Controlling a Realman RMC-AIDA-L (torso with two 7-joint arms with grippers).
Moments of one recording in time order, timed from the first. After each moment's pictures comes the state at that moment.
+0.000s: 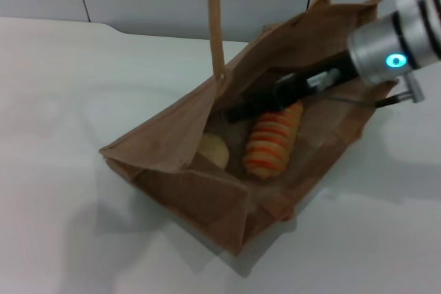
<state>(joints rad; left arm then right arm) -0.75 -2.02 1.10 1.74 -0.86 -1.38 0.60 1.04 2.00 -1.05 -0.54 1.03 1.39 -1.01</state>
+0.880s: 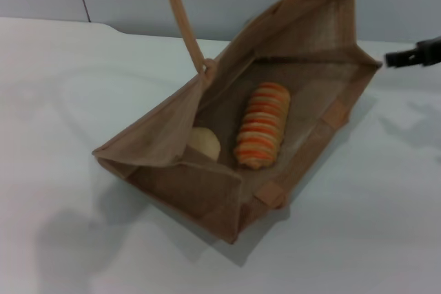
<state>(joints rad) -0.65 -2.03 1.09 1.72 -0.79 -1.27 0.60 0.77 2.02 -0.78 -1.03 0.58 1.28 -0.89</state>
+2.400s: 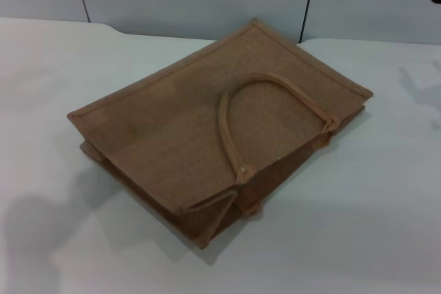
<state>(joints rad) -0.61 -2.02 0.98 1.42 -1.21 -1.15 0.85 0.55 2.03 -1.23 -0.95 1.33 0.40 -1.27</state>
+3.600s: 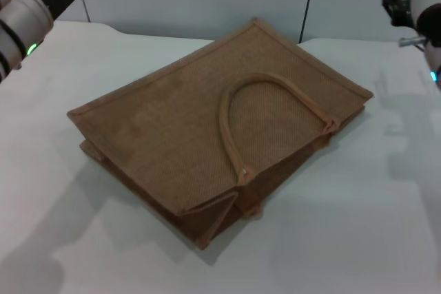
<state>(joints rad) -0.25 -2.04 1.50 1.17 -2.43 -0.48 2.44 0.56 2.03 -2.04 -0.83 1.56 -0.54 -1.10</state>
